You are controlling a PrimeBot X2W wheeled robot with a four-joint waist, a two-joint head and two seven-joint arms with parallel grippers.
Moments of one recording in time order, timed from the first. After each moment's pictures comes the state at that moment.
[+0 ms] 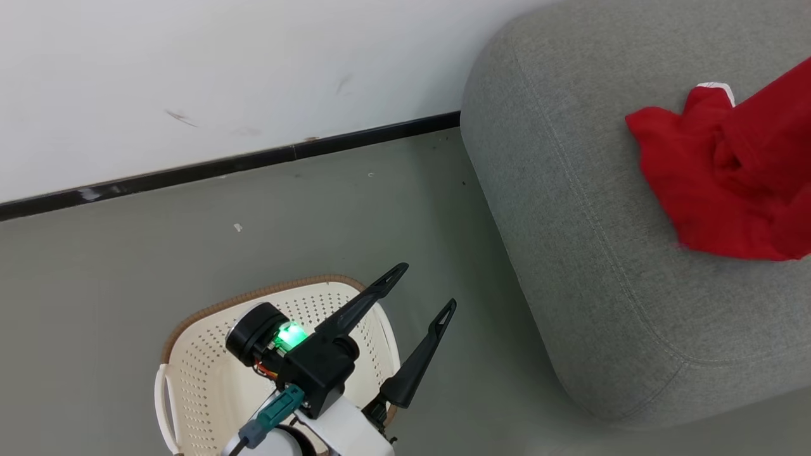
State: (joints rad) left arm -0.26 0.16 -0.59 -0.17 -0.30 -0.04 -0.06; right arm -0.81 -0.57 -0.31 0.32 0.38 0.13 -0.05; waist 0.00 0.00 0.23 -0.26
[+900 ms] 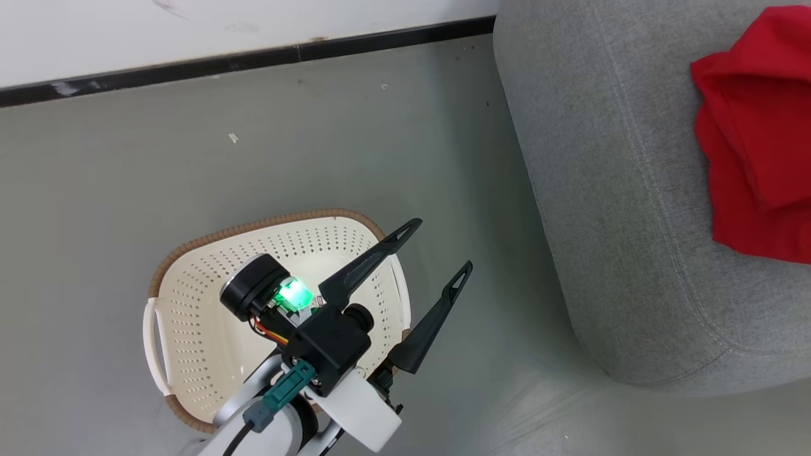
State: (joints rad) left arm -0.36 0.17 -0.60 -0.26 -0.24 -0.04 0.01; right arm -0.67 -0.44 -0.31 0.63 0.31 0.13 -0.21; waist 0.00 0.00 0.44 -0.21
